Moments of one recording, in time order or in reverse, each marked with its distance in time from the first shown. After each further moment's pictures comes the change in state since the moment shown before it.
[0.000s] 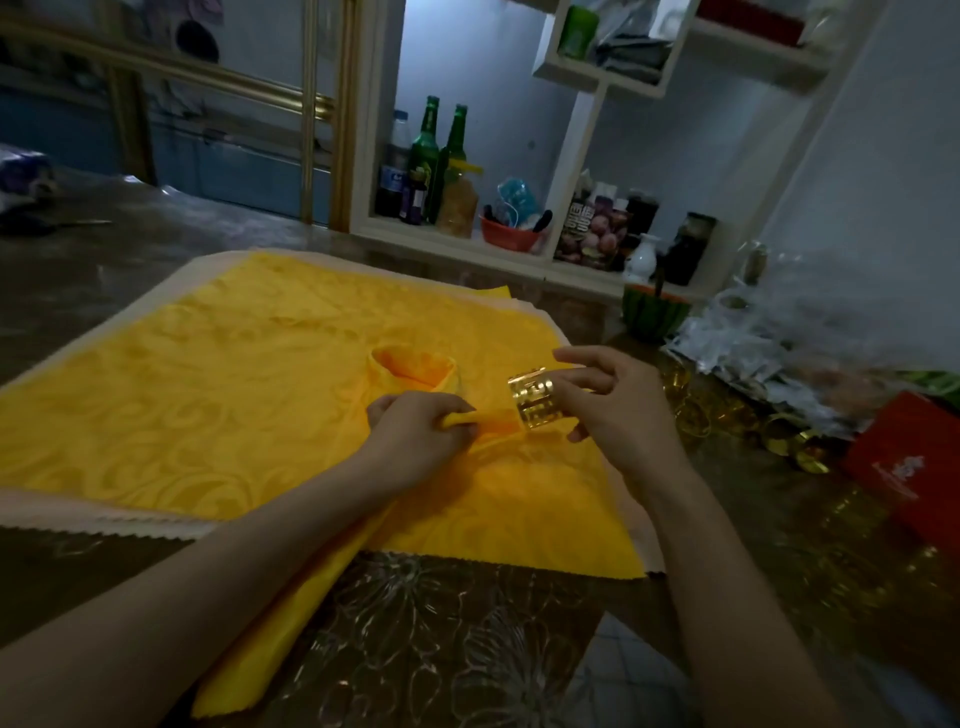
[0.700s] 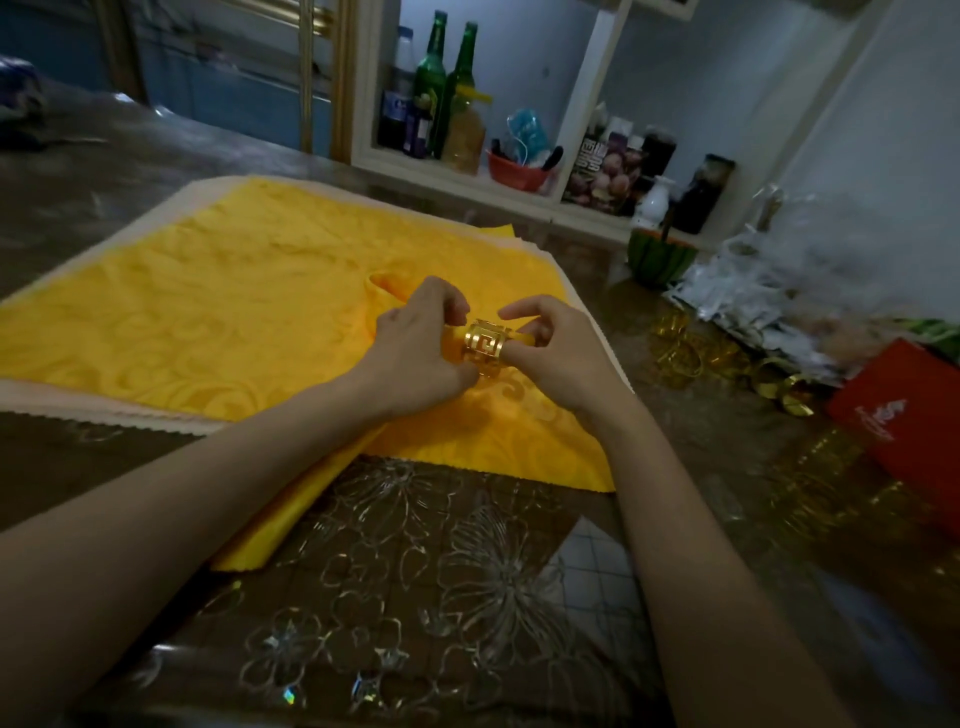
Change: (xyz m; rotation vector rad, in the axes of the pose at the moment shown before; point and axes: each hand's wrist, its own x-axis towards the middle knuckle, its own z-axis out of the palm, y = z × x) left_hand -0.013 0.004 -0.002 -0.127 0.086 0.166; right_hand -0.004 0.007 0.025 -0.227 -0.176 -0.024
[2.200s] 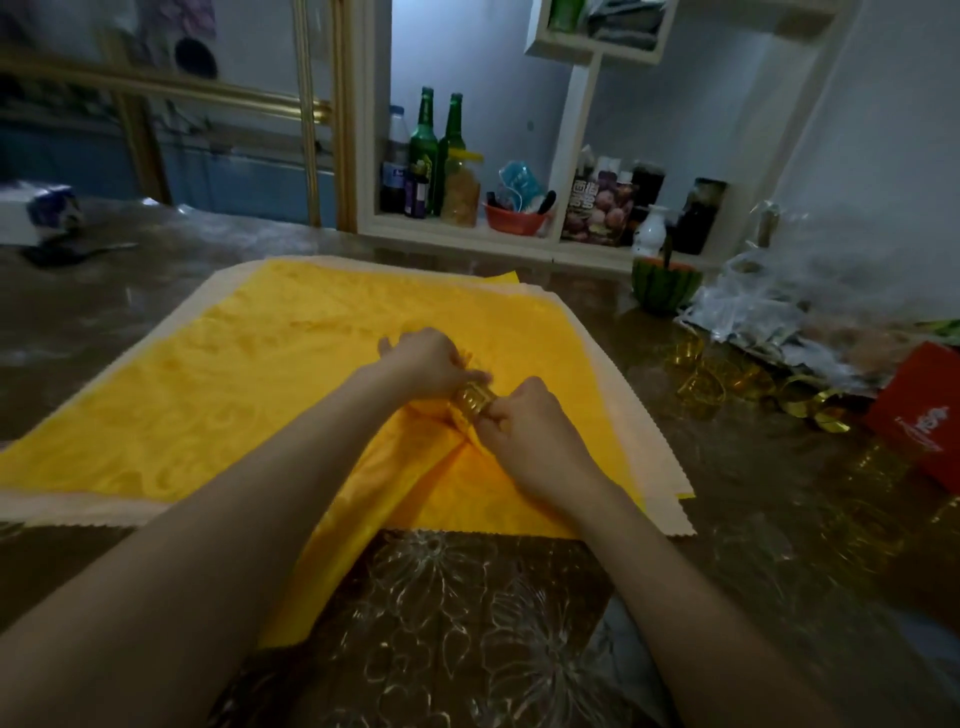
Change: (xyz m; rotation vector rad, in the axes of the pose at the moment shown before) left_hand 0.078 -0.019 -0.013 0.573 -0.312 -0.289; right_hand -0.001 0.006 0.042 -0.481 -0.080 -0.033
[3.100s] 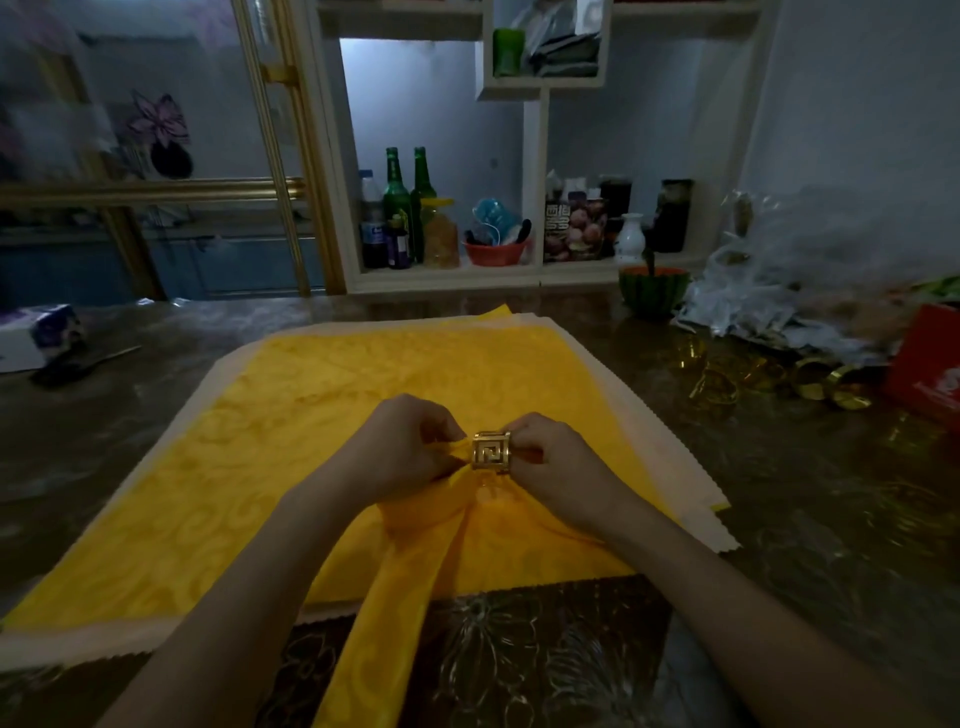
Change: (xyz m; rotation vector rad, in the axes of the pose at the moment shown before) left_hand -0.062 -0.020 -0.026 -0.280 0.056 0.324; right_hand 0.004 0.001 -0.005 0.442 0.070 -0.080
